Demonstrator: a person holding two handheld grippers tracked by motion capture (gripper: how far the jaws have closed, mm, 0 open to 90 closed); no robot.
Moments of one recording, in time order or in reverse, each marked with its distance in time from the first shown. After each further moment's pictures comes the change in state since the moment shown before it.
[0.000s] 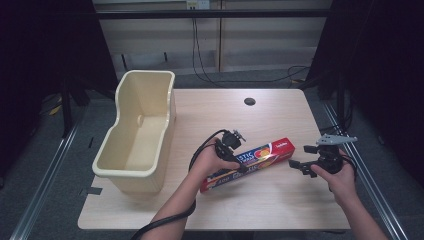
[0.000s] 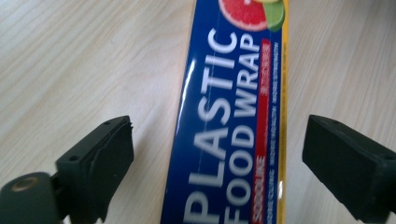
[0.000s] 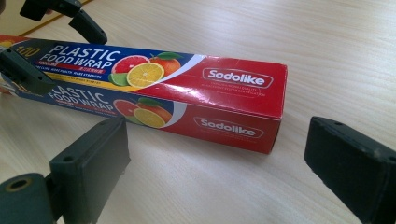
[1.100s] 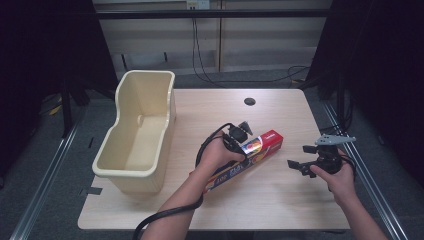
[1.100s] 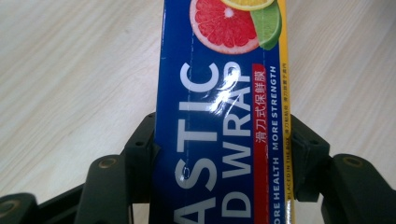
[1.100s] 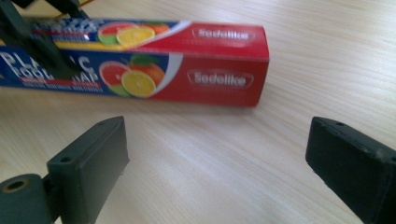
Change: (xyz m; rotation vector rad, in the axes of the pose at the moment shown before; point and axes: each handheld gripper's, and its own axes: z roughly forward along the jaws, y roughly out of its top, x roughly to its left) left arm -0.008 0.028 -0.018 0.143 0.072 -0.133; right arm 0.002 0.001 0.002 0.003 0.005 -0.010
